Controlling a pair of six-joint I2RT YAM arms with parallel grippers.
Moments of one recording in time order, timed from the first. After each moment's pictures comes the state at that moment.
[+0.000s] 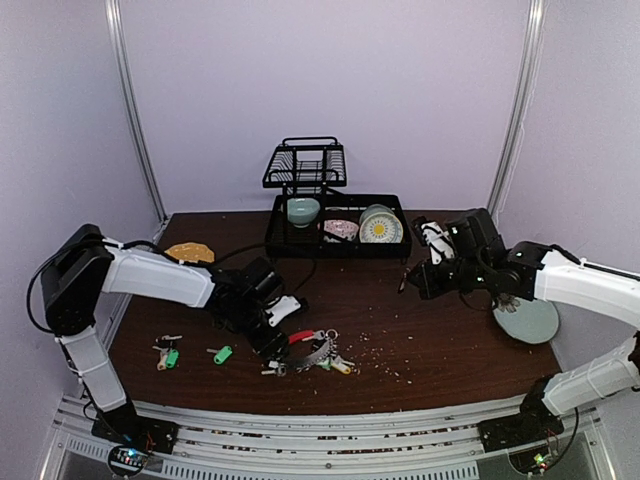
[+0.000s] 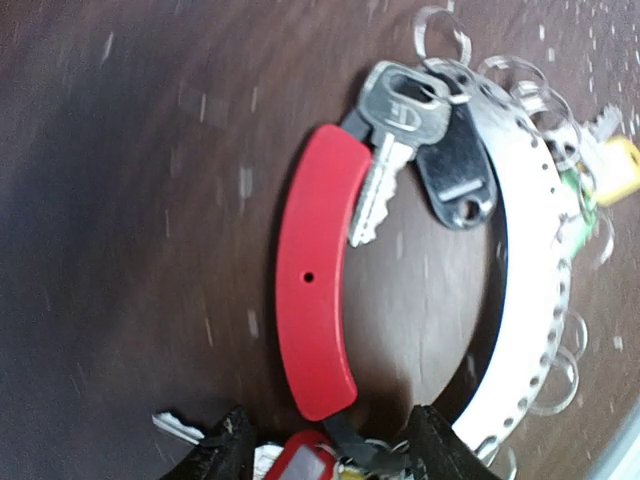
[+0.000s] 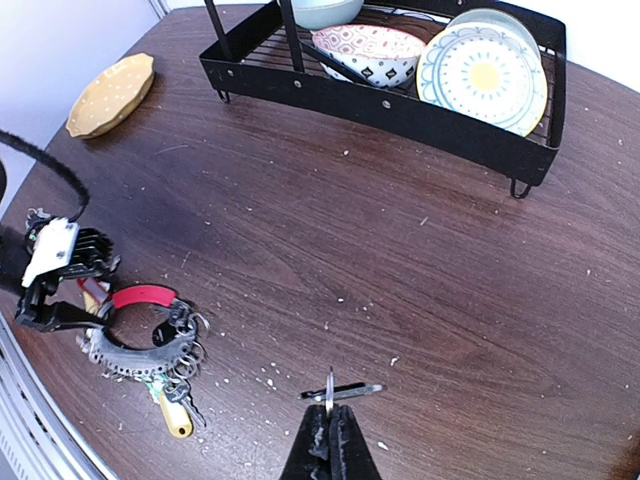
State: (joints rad) left arm -0.84 1.79 1.03 -0.44 0.15 0.09; right arm 0.68 1.23 0.90 -0.37 0.04 0.26
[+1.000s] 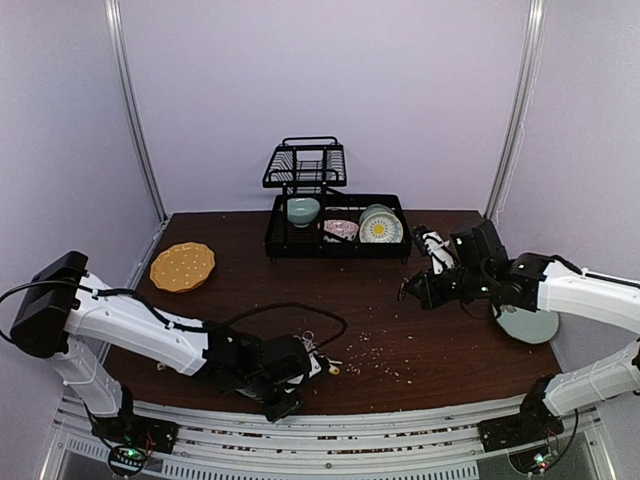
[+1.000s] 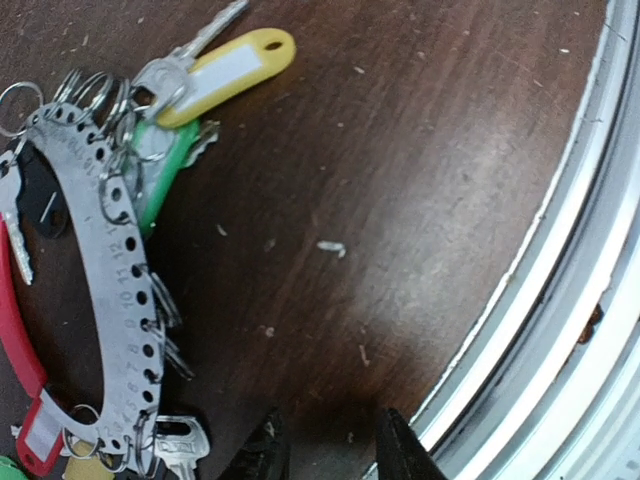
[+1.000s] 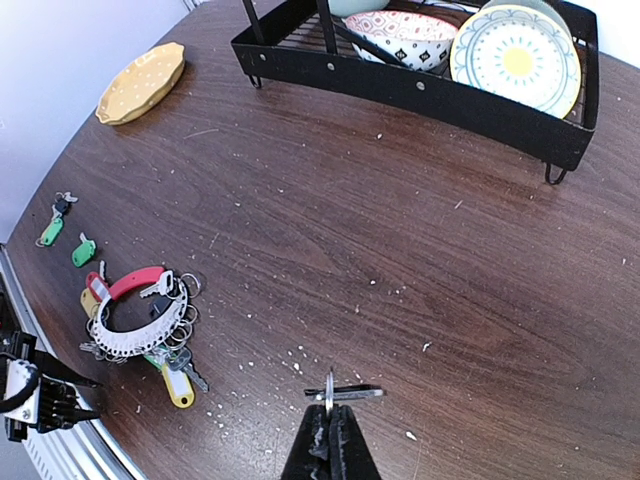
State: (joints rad) left arm -1.33 1.65 0.88 -0.41 -0.09 -0.29; right arm 0.69 1.18 0.82 -0.31 -0.05 0.27
